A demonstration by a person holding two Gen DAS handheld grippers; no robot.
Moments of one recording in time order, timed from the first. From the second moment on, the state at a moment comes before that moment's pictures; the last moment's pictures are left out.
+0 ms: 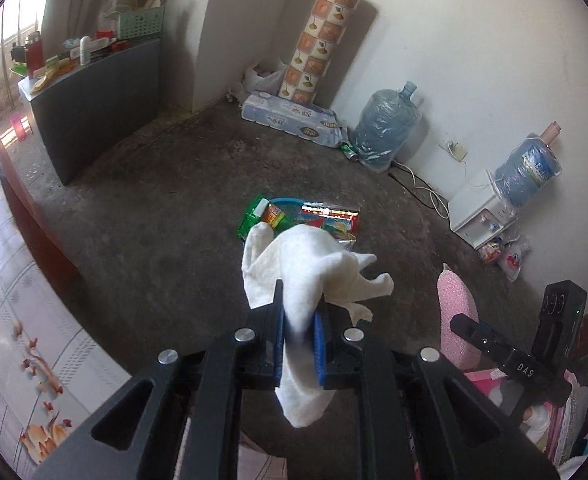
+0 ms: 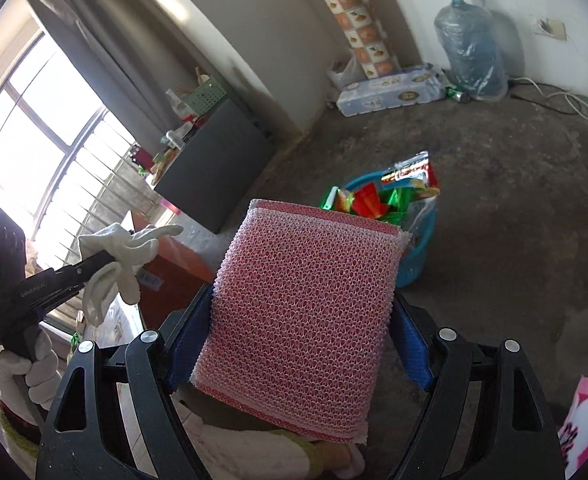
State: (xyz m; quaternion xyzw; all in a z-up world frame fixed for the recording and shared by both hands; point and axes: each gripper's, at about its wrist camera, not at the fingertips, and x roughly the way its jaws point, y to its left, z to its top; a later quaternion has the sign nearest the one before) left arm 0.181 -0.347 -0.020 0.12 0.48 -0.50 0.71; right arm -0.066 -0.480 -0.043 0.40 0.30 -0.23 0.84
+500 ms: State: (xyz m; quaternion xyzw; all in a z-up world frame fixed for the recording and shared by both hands) left arm 0.232 -0.551 -0.165 0.11 0.59 -0.47 0.65; right arm -0.058 -0.532 -0.096 0.44 0.32 -0.28 0.79
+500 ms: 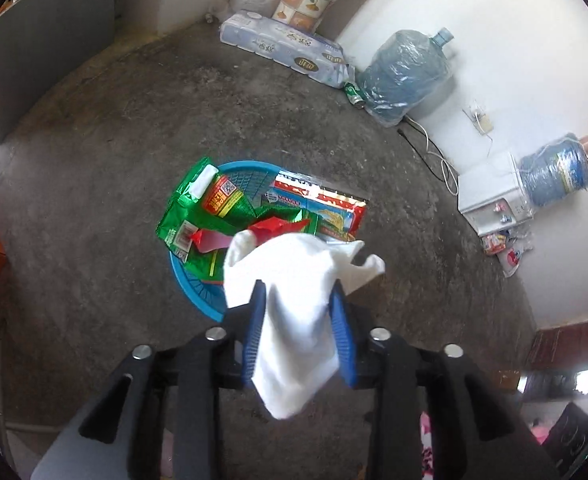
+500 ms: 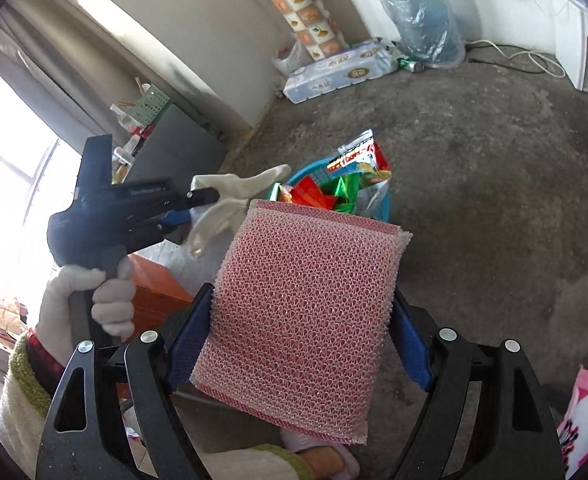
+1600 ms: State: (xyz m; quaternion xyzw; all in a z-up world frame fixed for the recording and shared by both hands) left arm 0.277 -0.078 -0.014 -0.04 0.51 -0.30 0.81; right arm 0.221 -0.645 -0.378 0.33 0.63 -0.25 0.65
